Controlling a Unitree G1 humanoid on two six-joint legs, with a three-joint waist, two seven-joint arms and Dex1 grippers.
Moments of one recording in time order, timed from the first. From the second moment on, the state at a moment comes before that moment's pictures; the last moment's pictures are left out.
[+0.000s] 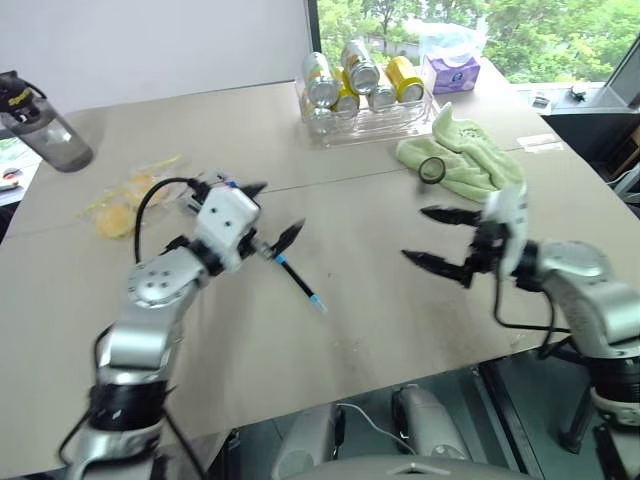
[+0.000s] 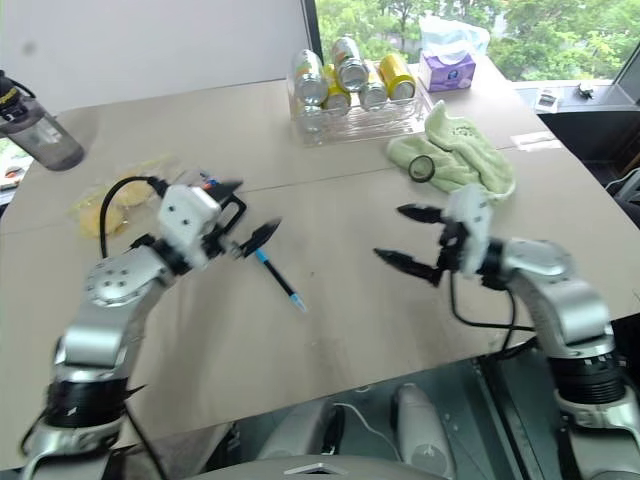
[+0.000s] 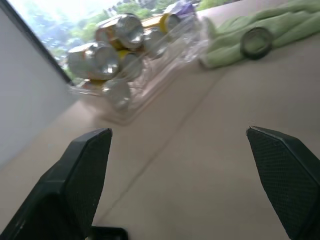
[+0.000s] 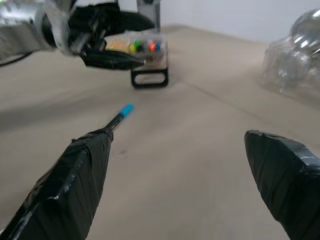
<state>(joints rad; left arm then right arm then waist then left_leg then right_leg) -0.15 0.68 0.15 -0.36 -0.32 0.37 -0.72 -0.35 -0.55 0.07 -0.28 0.46 0.45 0.89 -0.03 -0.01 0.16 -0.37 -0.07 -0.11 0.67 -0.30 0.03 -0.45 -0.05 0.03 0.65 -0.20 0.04</state>
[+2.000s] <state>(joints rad) -0.25 0.15 0.35 -0.43 -1.13 0.88 -0.24 -0.35 -0.22 0.17 -0.48 0.41 0.69 0.64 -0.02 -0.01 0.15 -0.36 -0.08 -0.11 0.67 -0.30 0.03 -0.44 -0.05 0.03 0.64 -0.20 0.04</state>
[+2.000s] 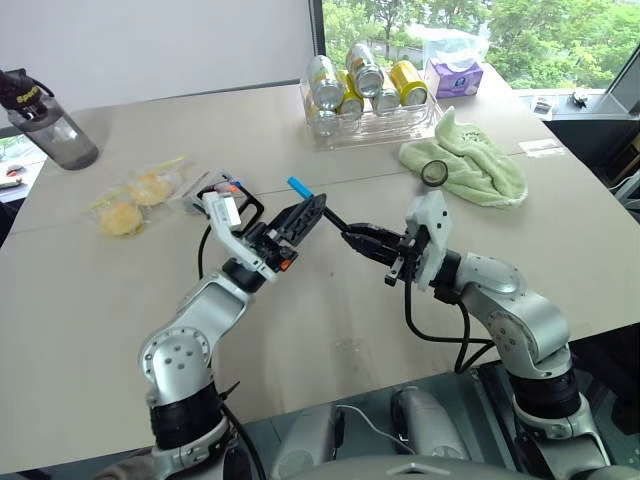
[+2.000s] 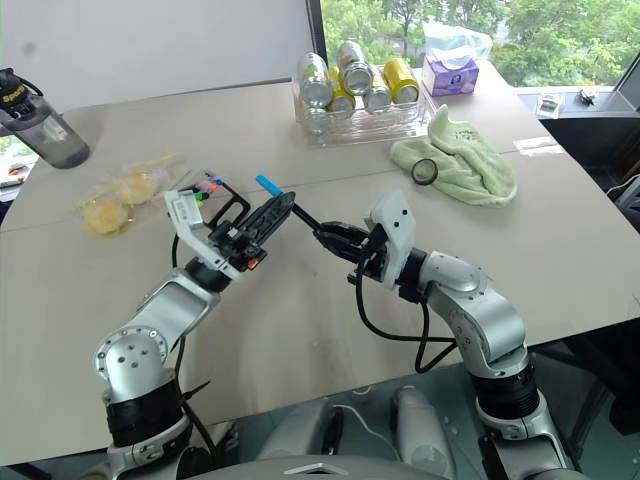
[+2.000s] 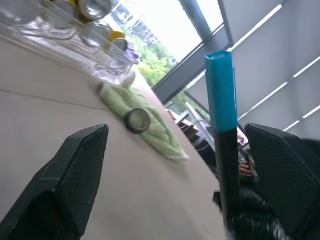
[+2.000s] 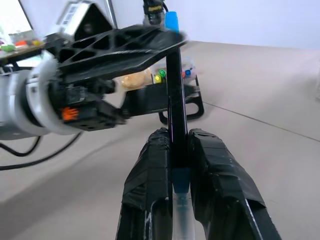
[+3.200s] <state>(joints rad) -0.39 0.62 -0.10 -0.28 0.03 0.14 -0.29 -0.39 -0.58 -0.12 -0.34 0.62 0.57 0.88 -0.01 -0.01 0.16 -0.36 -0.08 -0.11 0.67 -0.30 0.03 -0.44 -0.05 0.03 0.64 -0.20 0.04</state>
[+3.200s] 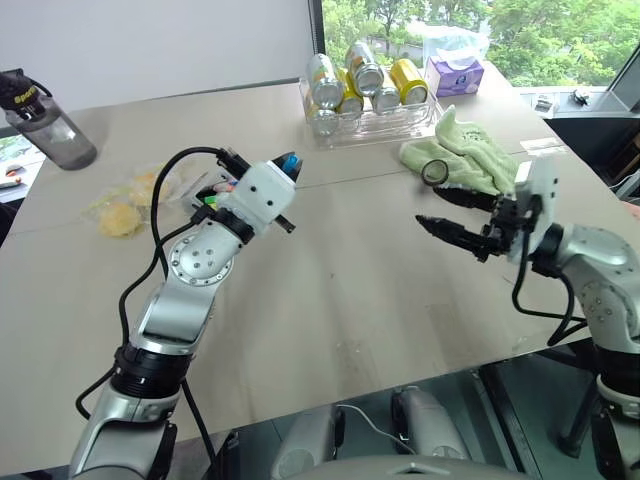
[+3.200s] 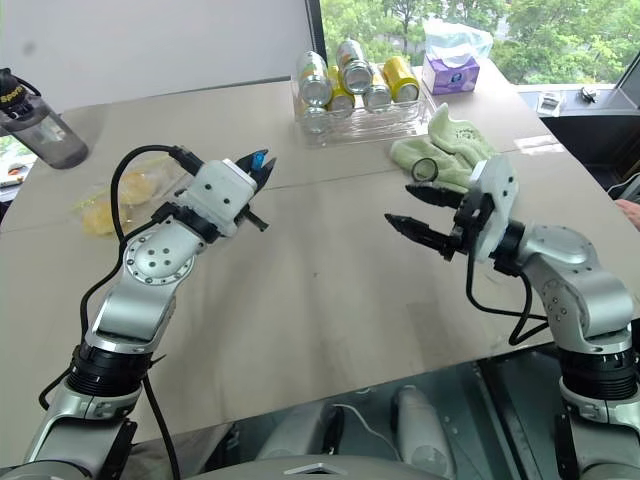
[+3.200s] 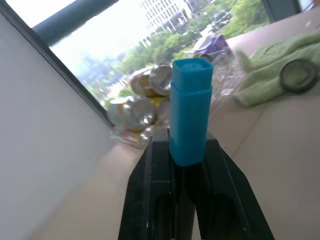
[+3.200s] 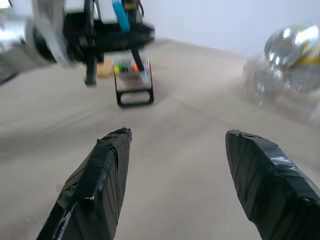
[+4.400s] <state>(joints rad) -0.32 0.68 -0.04 -0.11 0.39 -0.02 -0.25 -0.41 -0.60 -0.14 -0.30 0.71 0.53 0.93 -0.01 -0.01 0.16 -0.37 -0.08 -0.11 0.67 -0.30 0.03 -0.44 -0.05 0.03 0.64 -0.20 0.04</state>
